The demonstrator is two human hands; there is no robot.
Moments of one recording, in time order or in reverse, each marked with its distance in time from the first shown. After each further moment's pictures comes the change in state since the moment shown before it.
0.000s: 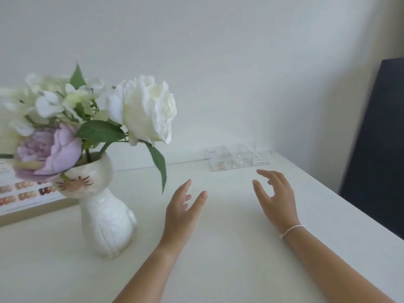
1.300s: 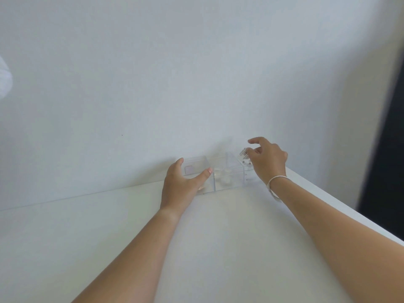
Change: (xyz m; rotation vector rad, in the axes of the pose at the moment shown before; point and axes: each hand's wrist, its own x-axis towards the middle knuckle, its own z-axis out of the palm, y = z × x) left_hand 0.211 -0.060 0.115 0.174 0.046 0.080; right_hand 0.204 0.104 0.076 -0.117 0.020 0.051
